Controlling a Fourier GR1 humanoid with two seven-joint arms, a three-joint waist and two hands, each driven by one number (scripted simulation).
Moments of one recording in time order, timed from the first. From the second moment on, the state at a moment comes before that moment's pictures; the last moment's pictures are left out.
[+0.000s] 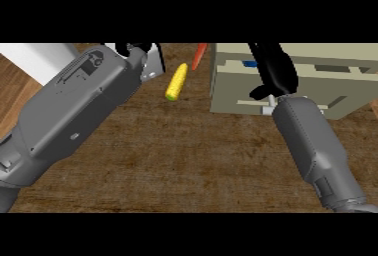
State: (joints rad) left arm -1.19 0.36 -0.58 -0.95 0.86 0.83 0.03; right arm -0.85 -0.16 -0.07 -0.65 1.28 -0.46 -0.14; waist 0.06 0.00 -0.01
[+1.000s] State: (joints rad) left arm -1.13 0.44 -0.57 -1.12 0.81 0.83 0.12; right arm -1.12 -0.22 -0.18 -0.25 1.31 -0.65 -0.11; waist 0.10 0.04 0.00
